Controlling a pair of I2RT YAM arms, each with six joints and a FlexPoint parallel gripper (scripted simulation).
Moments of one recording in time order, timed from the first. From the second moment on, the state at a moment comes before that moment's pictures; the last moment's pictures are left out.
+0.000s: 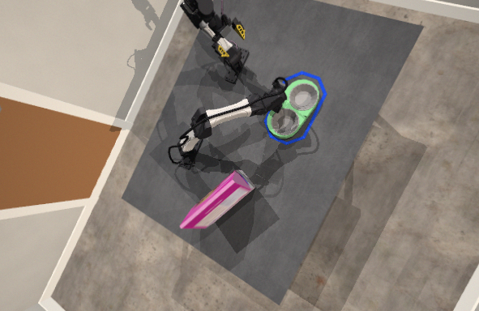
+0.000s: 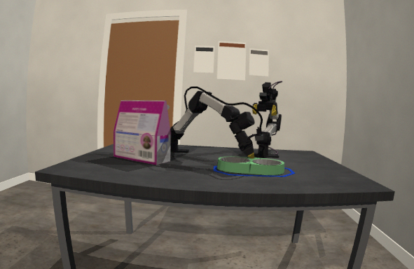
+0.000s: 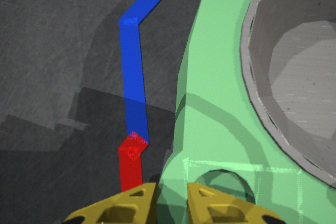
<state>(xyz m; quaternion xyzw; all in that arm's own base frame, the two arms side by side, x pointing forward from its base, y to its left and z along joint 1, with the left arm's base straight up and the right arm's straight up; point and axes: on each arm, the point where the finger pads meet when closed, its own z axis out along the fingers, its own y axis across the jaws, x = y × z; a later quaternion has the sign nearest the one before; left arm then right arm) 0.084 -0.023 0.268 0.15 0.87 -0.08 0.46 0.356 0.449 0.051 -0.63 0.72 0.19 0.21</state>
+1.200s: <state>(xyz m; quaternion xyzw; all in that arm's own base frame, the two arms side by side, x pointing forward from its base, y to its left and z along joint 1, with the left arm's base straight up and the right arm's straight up) 0.084 -0.023 0.268 0.15 0.87 -0.08 0.46 0.351 0.451 0.052 -0.71 0.65 0.22 0.19</state>
